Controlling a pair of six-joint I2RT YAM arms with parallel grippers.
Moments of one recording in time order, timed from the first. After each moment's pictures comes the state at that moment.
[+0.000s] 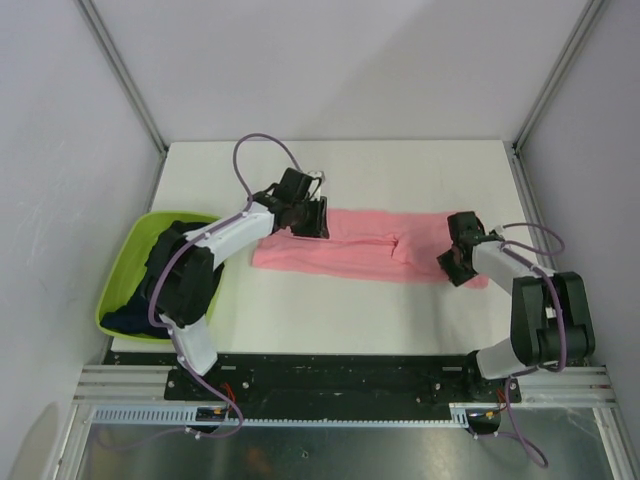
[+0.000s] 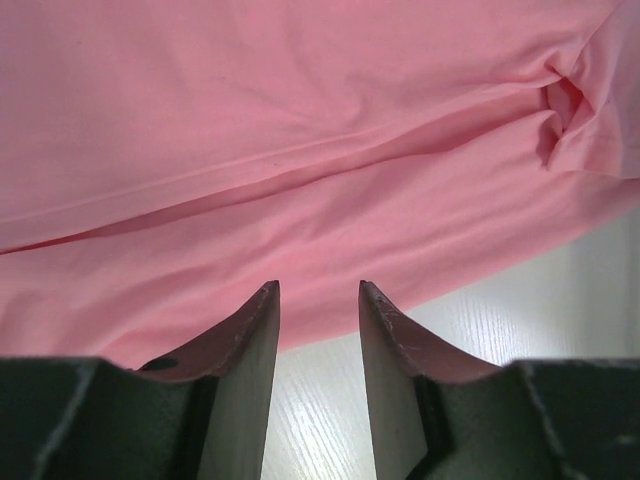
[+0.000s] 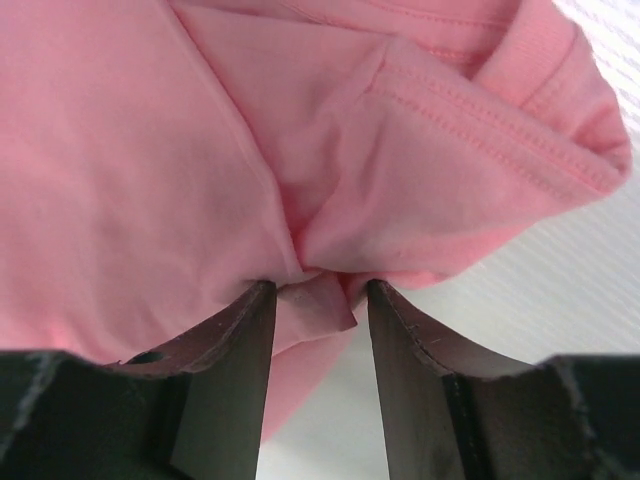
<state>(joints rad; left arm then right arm) -0.54 1.80 1.33 -0.43 0.17 -0.37 0.12 1.46 0.75 -0.49 0.29 1.16</state>
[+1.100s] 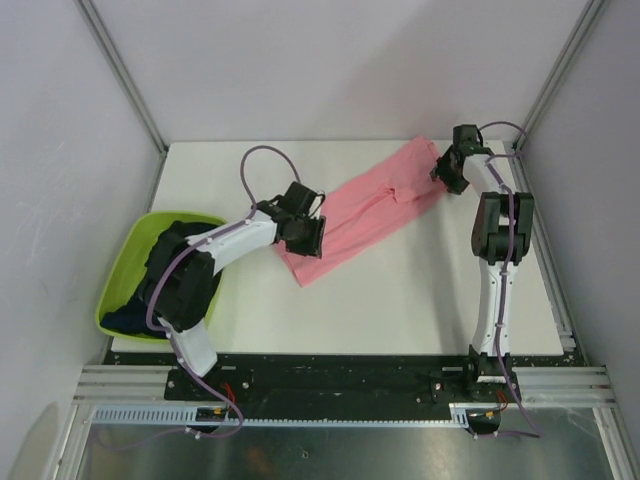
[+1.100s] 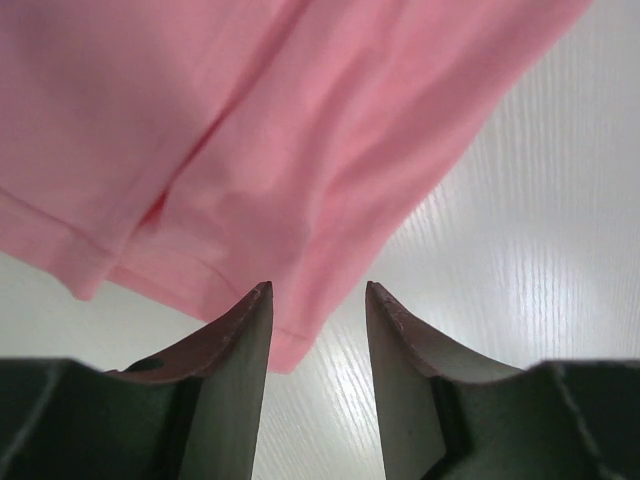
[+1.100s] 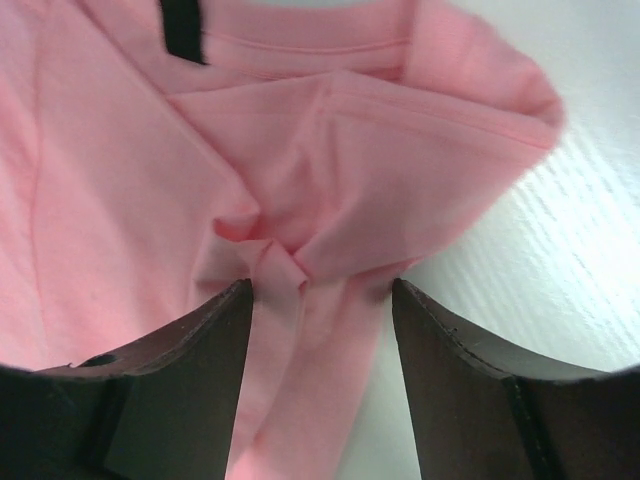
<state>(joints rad) -0.56 1.77 1.24 -0.53 0.09 -0.34 -0.01 2.43 2.08 -0.58 0.11 0.63</state>
